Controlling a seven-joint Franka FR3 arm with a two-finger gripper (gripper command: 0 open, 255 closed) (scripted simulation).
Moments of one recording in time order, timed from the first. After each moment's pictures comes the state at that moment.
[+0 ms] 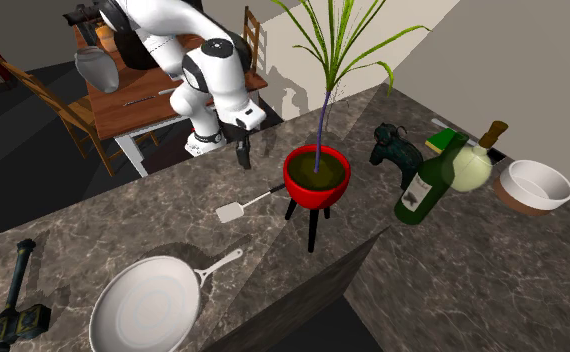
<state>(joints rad) 0.21 -0.48 -0.60 -2.34 -0.22 1.98 -0.91</state>
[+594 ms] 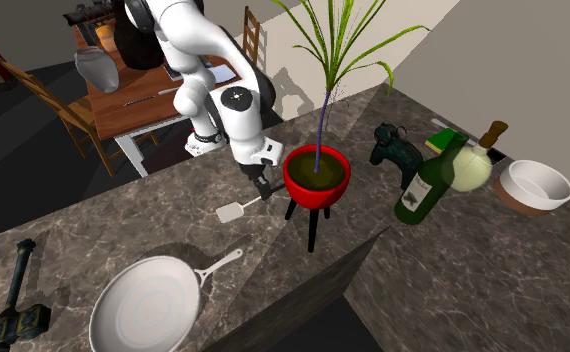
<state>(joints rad) 0.39 -0.10 -0.86 -2.19 -0.01 2.12 -1.54</state>
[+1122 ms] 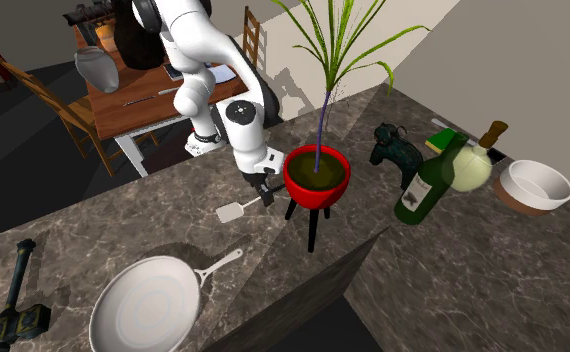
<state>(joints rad) 0.40 -0.03 -0.87 -2.23 0.06 2.21 -1.60</state>
